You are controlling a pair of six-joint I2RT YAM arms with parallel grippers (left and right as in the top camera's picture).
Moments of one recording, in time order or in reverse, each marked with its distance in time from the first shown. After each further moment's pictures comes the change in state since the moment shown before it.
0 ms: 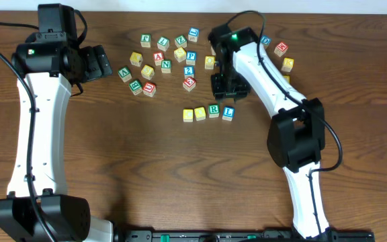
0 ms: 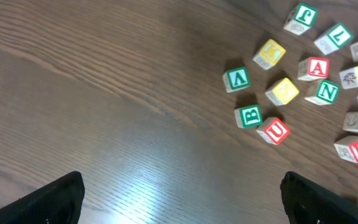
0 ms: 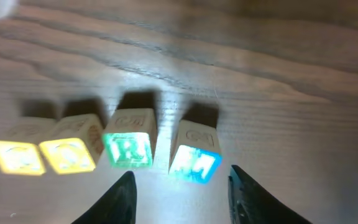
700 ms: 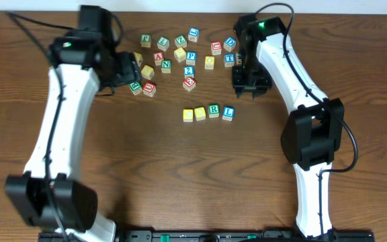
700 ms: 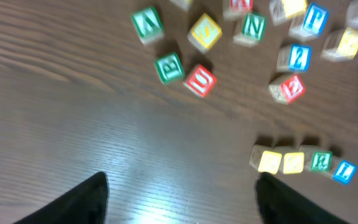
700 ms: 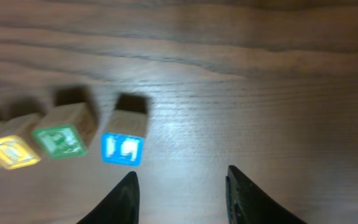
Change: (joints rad) left arm -0.161 0.095 0.000 -0.037 0.159 -0.071; right arm -0.117 -0.039 -0.047 -0.054 0.002 -0.011
